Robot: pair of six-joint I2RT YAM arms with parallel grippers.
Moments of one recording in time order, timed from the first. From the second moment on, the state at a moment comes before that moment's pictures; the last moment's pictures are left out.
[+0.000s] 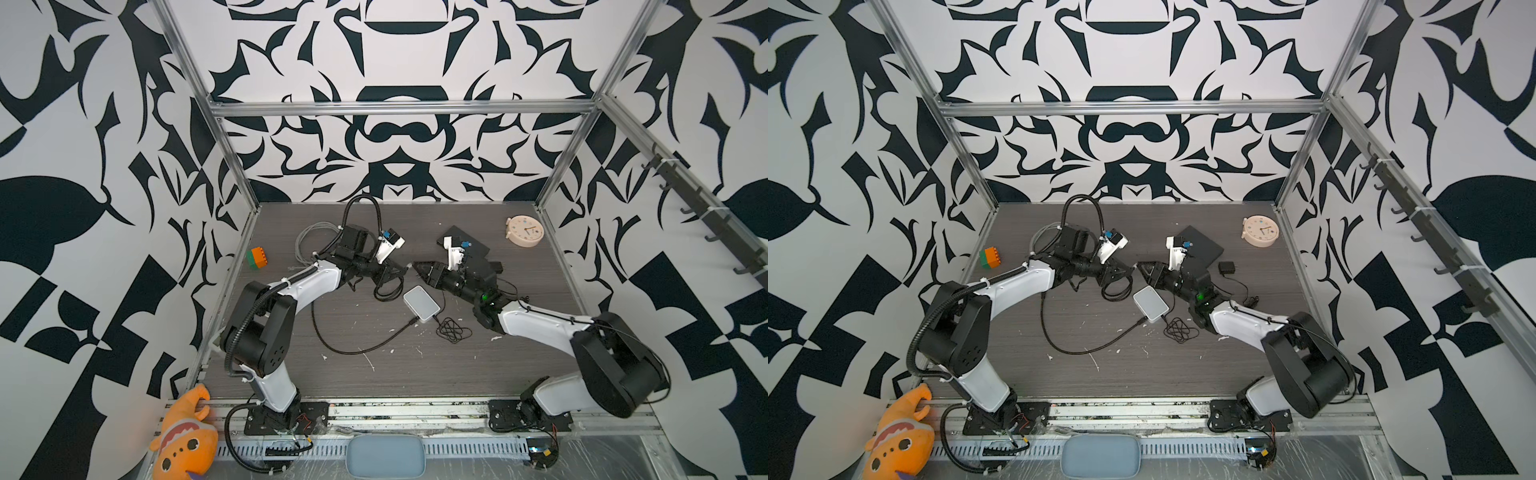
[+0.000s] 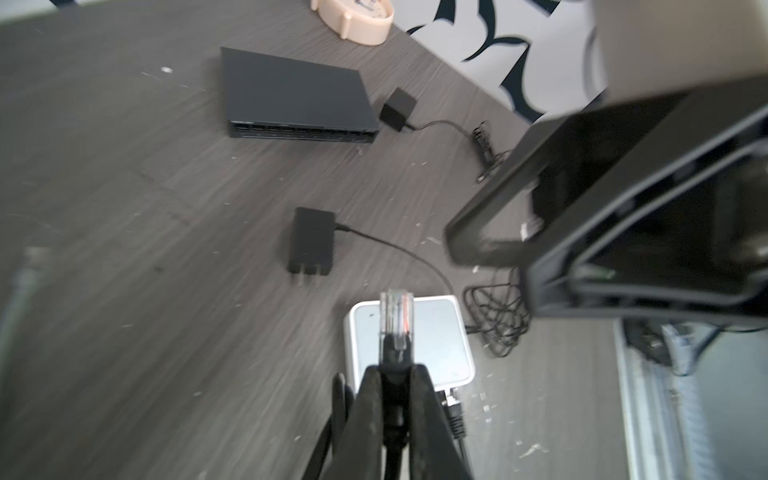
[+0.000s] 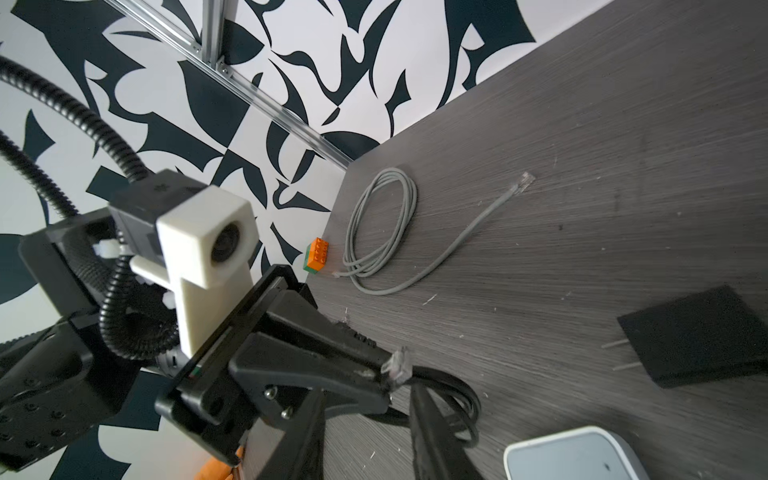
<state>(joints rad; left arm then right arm) -0.51 1.69 1.10 -0.13 0.71 0.18 0.54 1.40 0.64 0.53 -0.32 0.84</state>
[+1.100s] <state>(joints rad) -0.73 1.57 1.04 -0.19 0.21 0.58 0.56 1.42 0.75 0.17 -0.28 1.18</state>
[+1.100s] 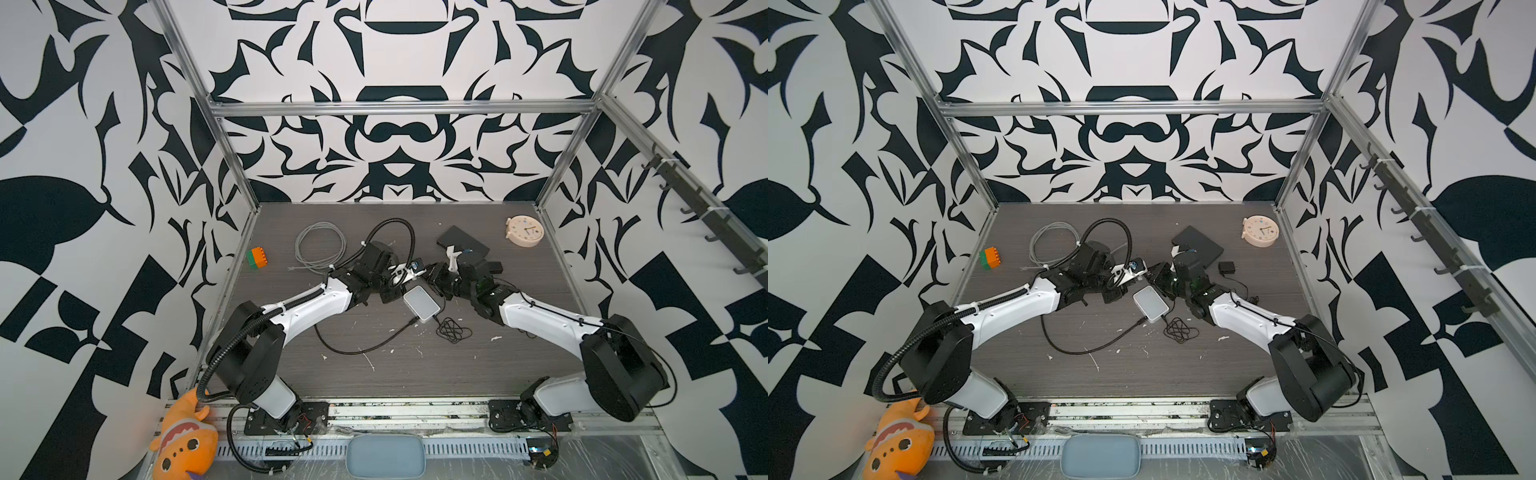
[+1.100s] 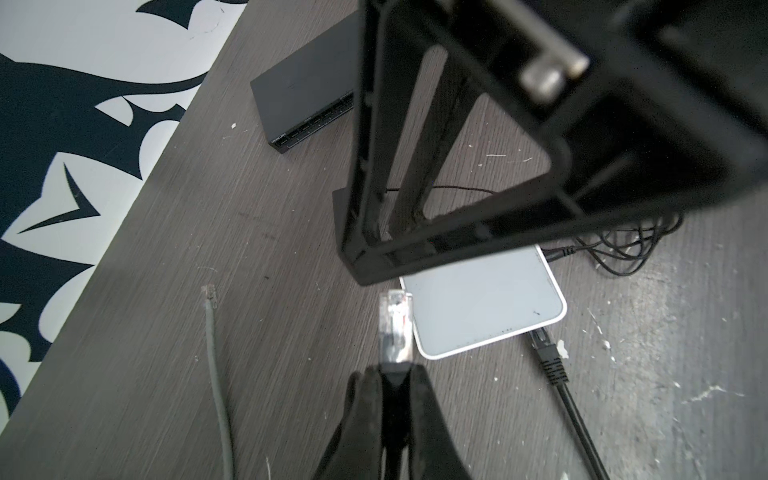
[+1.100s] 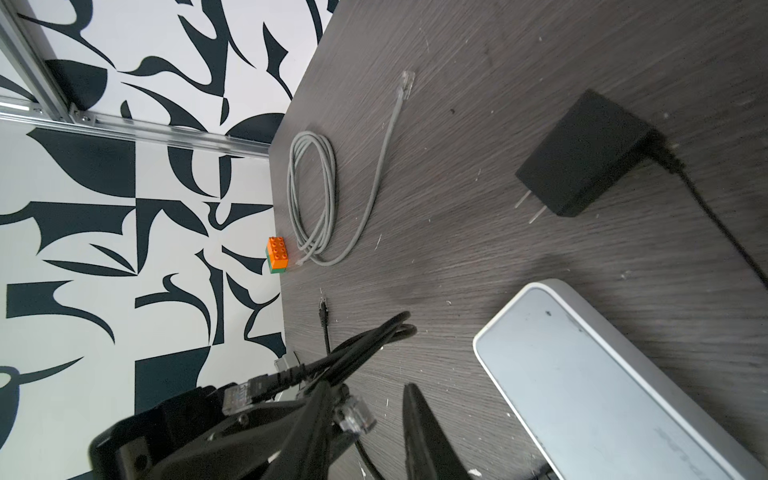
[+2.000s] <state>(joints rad) -0.70 1.55 0.97 -0.15 0.26 0.52 0.58 1.46 0.78 0.18 -0.34 1.12</state>
